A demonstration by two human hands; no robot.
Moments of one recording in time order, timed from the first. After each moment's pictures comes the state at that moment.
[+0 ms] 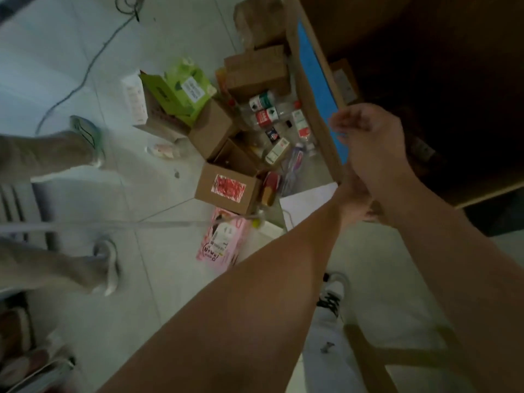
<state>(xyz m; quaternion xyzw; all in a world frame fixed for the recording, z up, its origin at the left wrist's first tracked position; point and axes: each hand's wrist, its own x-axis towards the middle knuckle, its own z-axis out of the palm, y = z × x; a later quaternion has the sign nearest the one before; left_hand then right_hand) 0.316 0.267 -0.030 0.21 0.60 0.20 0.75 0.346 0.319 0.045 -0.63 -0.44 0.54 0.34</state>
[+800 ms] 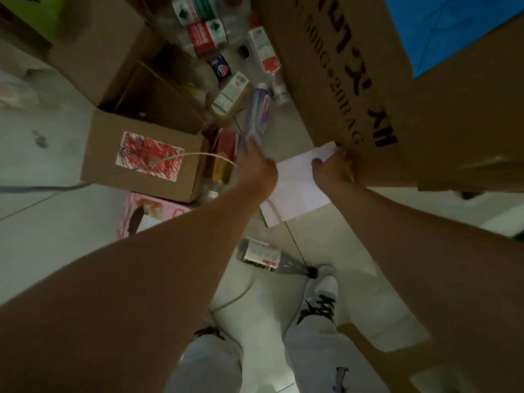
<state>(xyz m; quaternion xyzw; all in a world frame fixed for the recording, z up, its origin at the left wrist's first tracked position) 0.161 0.243 -0.315 0.41 0.74 0.11 0.52 0.311 0.258 -0.337 -0.85 -0.37 0.37 -0.01</state>
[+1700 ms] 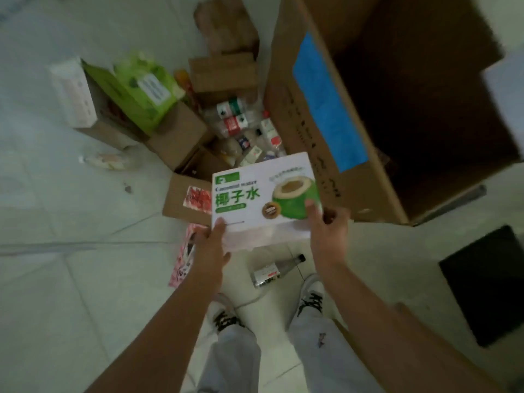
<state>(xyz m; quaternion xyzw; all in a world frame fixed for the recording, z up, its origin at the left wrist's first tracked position) 0.038 0.158 -0.030 0.01 0.71 0.34 0.61 0.223 0.190 -0.007 -0.80 -0.28 0.42 0.33</state>
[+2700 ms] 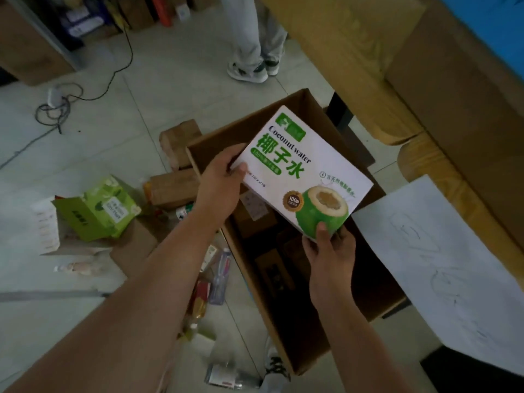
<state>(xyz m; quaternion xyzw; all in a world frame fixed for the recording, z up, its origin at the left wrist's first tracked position) 0.278 0.531 0.139 0.47 0.66 0.35 0.47 0.442 0.427 0.093 -0.63 -0.05 0.53 0.56</state>
